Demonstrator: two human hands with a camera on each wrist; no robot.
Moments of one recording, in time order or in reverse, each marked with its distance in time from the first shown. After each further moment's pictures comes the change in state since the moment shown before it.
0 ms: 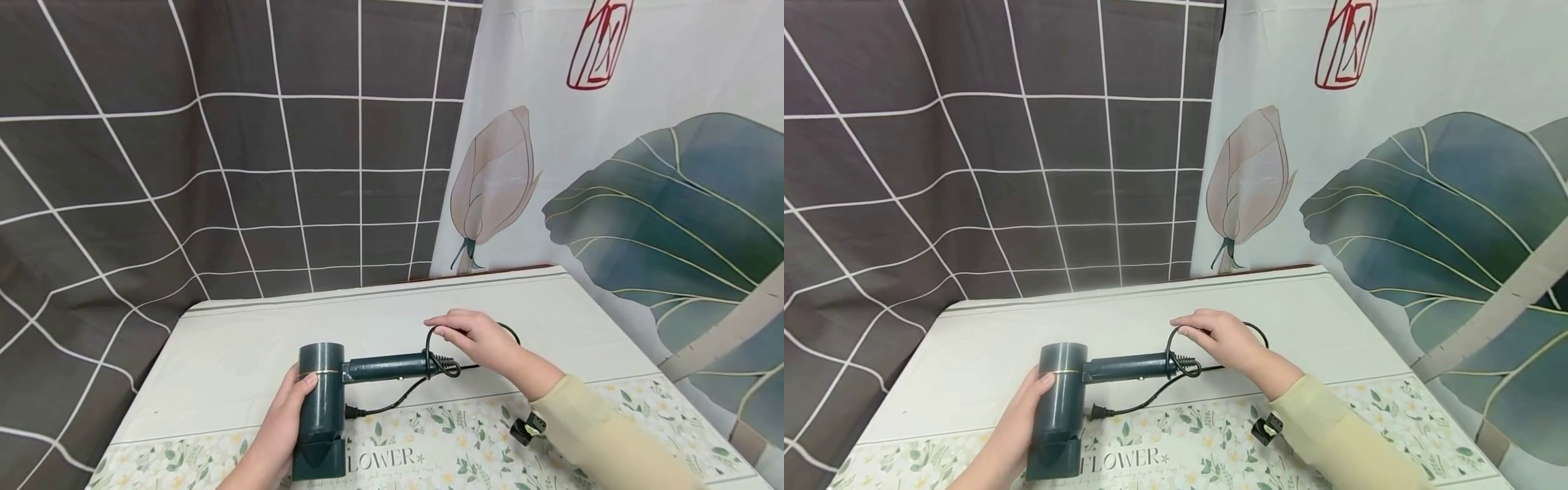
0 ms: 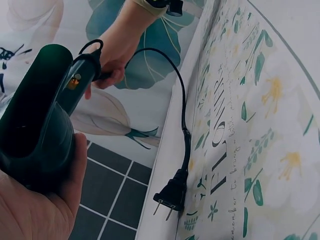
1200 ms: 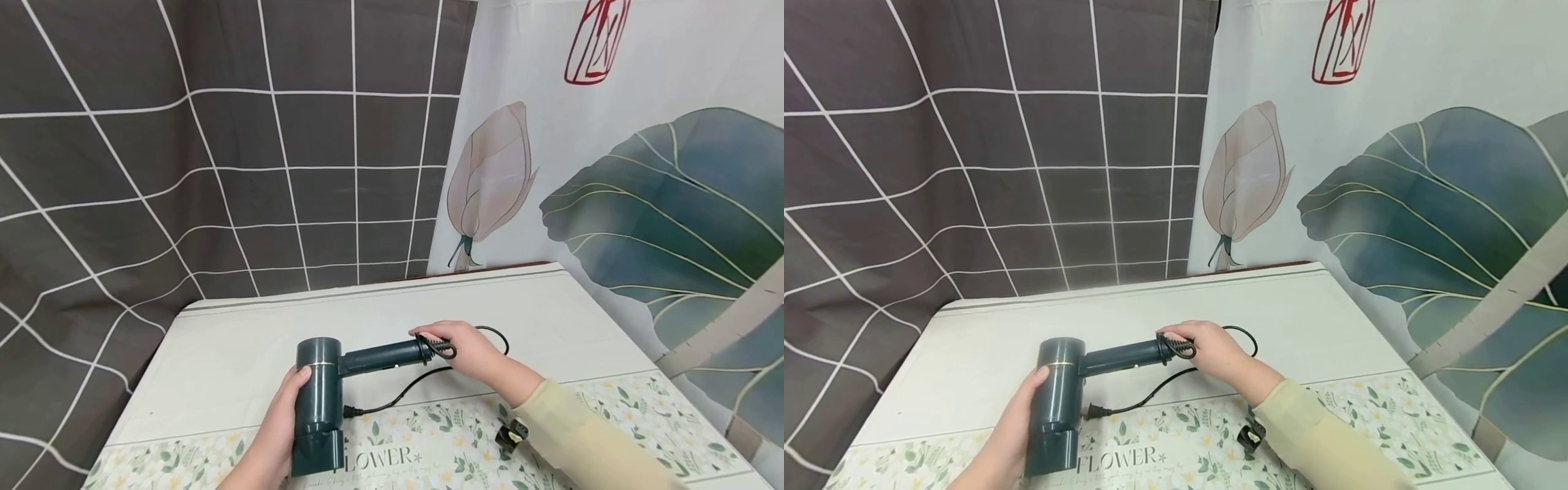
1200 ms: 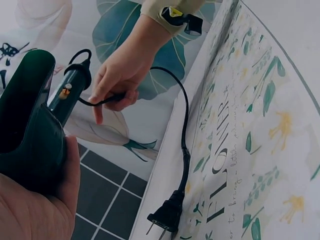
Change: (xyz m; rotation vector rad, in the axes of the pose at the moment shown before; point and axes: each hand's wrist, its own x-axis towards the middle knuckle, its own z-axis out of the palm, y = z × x) left_hand 0.006 -0.001 0.002 -0.077 -0.016 -0.085; right_hand 0.001 -0.001 0.029 -0.032 -0.036 0.033
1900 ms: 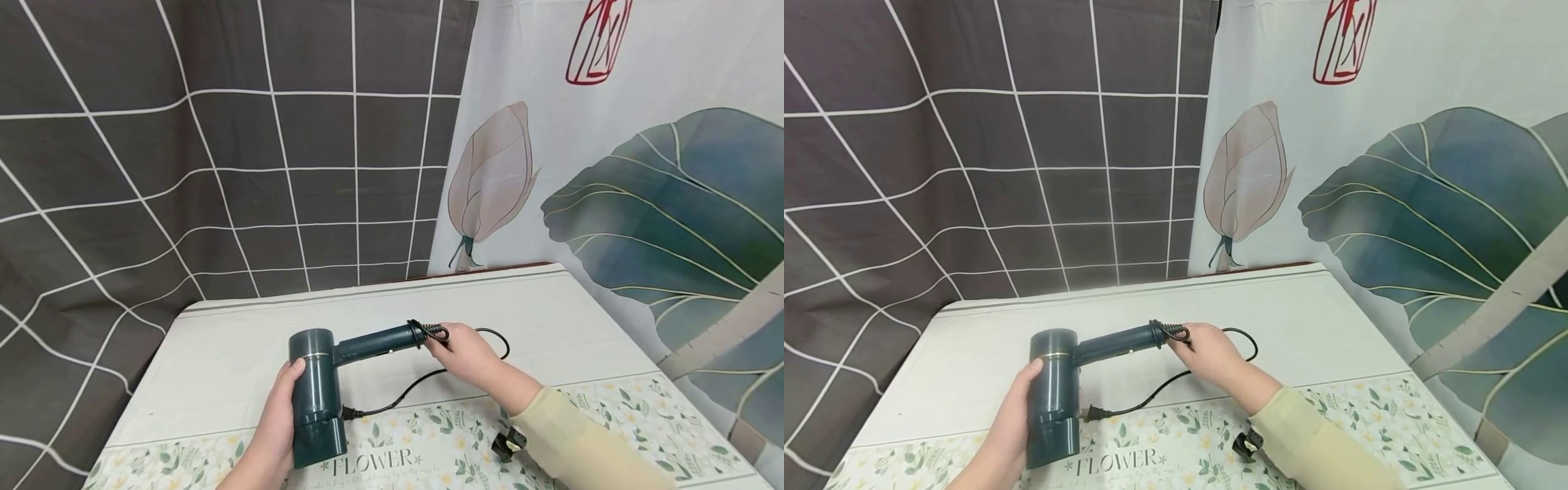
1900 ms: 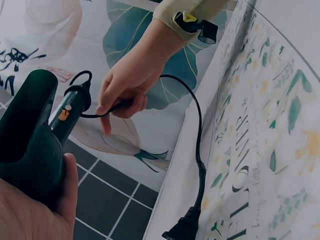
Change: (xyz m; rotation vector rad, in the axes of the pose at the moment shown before) left_hand -0.001 0.012 0.007 -0.076 0.091 0.052; right_hand 0.001 -0.016 0.001 -0.039 0.042 0.161
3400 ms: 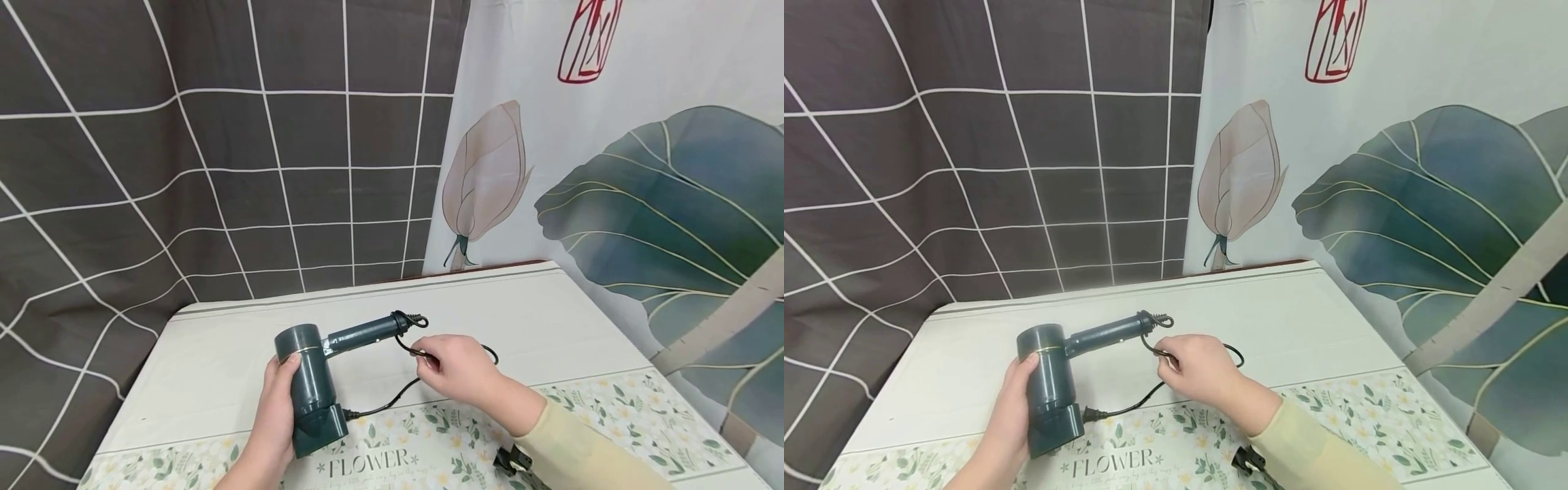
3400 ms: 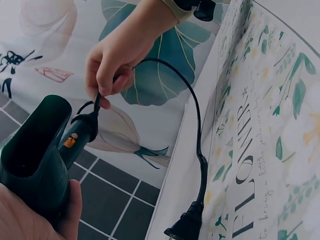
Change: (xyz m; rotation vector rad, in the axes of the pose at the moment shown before) left_hand 0.010 0.000 0.003 0.083 0.098 0.059; right_hand -0.017 -0.025 -0.002 -0.196 0.173 -0.292
